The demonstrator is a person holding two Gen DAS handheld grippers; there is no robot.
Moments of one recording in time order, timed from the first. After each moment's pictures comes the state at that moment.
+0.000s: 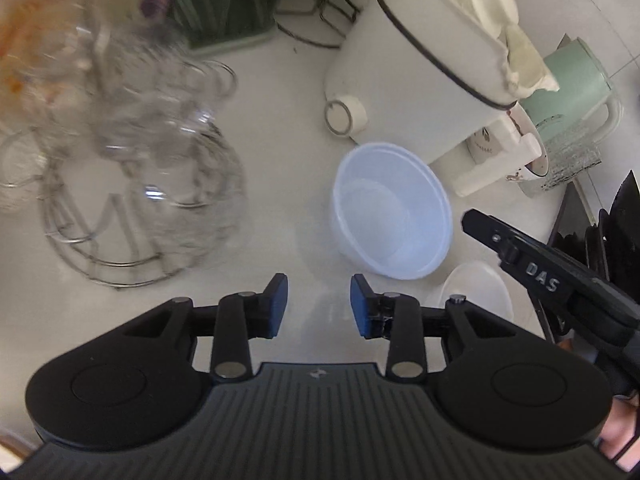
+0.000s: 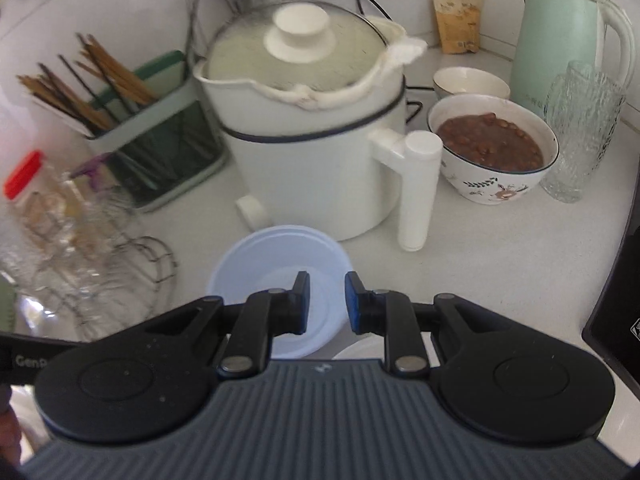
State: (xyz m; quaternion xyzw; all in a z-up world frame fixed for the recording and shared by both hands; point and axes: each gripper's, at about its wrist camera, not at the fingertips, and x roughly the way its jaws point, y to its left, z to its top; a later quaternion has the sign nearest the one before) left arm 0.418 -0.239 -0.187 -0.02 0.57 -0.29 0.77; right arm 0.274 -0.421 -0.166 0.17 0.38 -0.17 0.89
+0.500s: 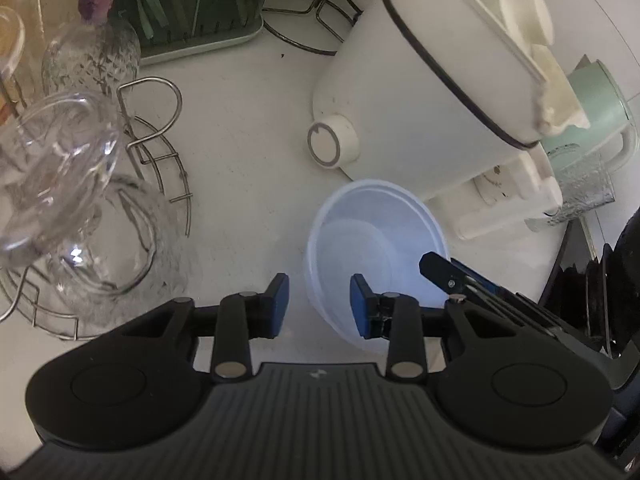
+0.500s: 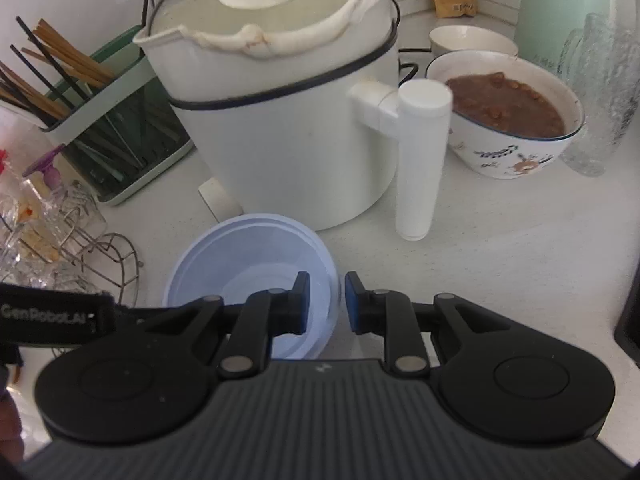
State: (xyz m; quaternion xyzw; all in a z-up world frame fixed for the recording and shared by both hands) left arm 0.456 -0.282 -0.210 -0.05 0.58 -0.28 0.76; right arm 0.301 -0.441 -0.203 0.20 0.41 -0.17 0.87
